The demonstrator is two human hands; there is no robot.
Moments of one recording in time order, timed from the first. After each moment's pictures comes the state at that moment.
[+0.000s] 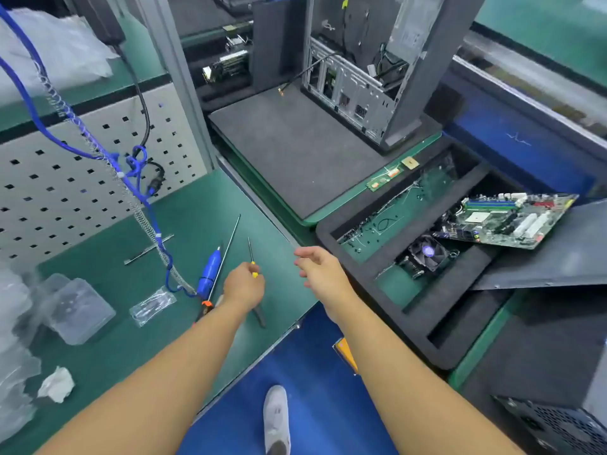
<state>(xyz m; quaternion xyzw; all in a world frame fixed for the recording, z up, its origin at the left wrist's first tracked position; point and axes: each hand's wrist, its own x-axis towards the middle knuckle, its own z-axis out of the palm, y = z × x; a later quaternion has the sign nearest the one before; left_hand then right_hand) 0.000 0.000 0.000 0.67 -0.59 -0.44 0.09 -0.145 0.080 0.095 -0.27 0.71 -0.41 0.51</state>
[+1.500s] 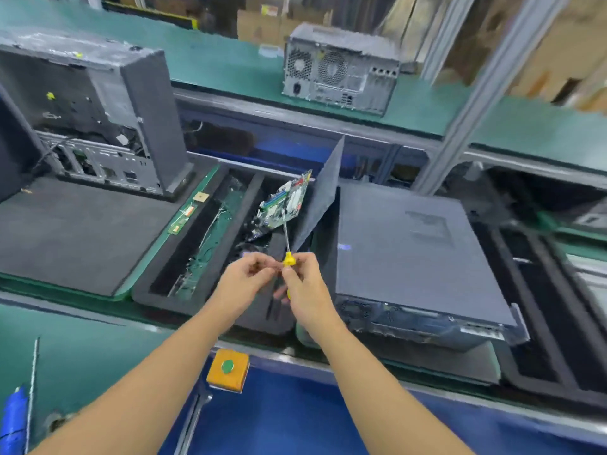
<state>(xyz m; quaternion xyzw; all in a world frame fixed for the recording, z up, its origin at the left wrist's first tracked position) -0.217 0.177 0.167 0.16 -0.74 -0.64 0.11 -0.266 0.312 0.178 -0.15 0.76 -0.60 0.21</state>
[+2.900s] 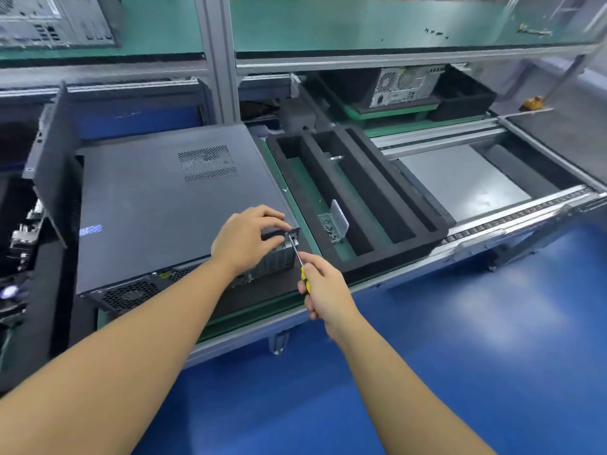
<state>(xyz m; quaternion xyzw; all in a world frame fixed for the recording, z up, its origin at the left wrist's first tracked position) -0.394 0.519 0.135 -0.24 -0.93 -0.28 0.07 -0.285 0.688 0.145 0.19 0.71 -0.66 0.13</state>
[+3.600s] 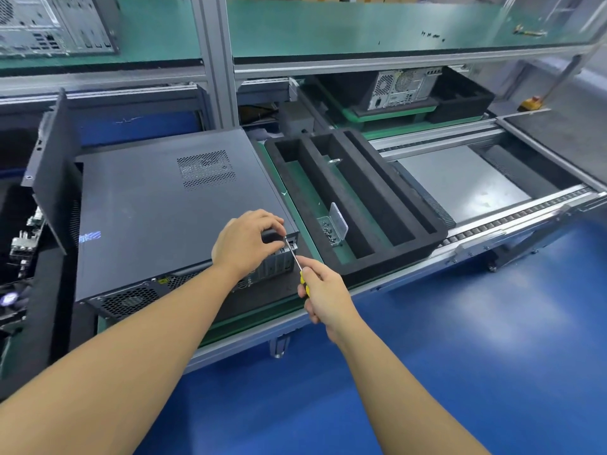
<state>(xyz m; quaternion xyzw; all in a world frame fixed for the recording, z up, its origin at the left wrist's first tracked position) -0.393 0.526 0.138 -0.19 -0.93 -0.29 0.08 -0.288 0.692 0.142 0.19 0.70 -0.67 0.13</state>
